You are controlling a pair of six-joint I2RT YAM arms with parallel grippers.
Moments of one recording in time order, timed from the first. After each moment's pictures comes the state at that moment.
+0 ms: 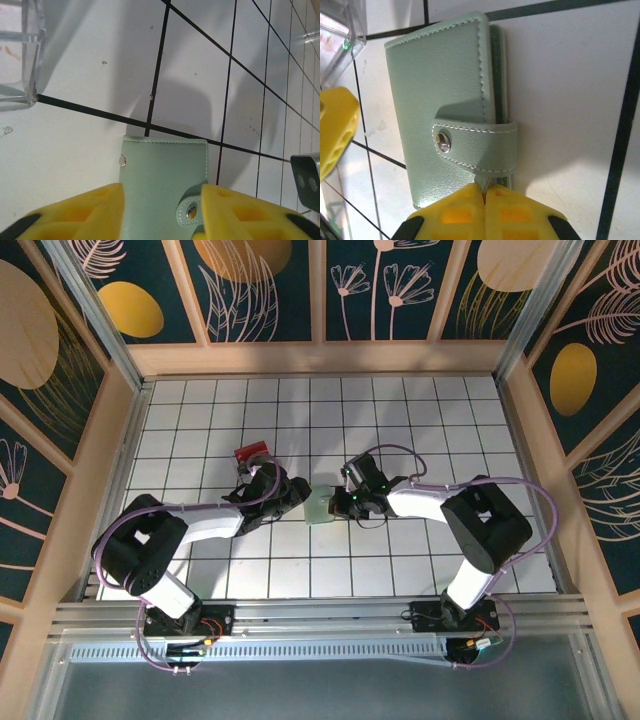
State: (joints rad) left arm -0.67 1.59 0.65 0.25 0.04 -1.10; right arm 0.69 1.69 0.82 -0.10 -0.35 0.78
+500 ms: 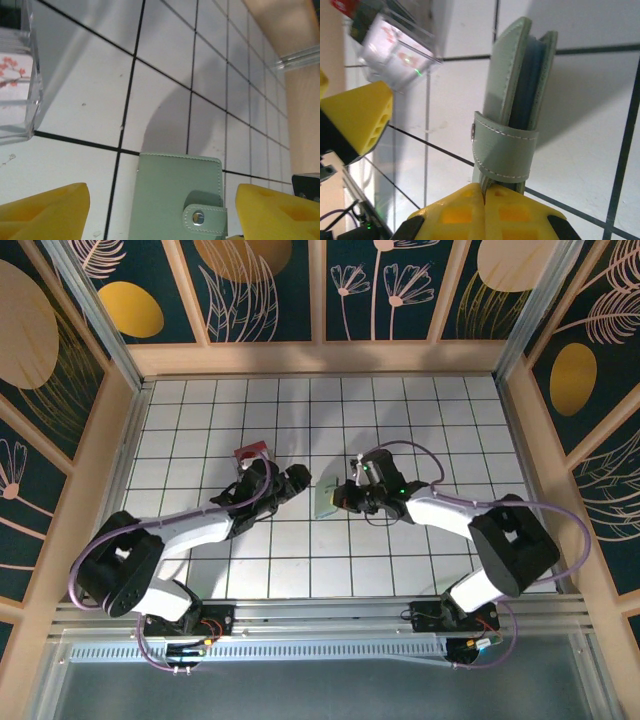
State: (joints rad) left arm -0.67 1.44 0.64 0.23 -0.04 -1.09; right arm 0.63 1.49 0.72 0.01 -0.43 0.78
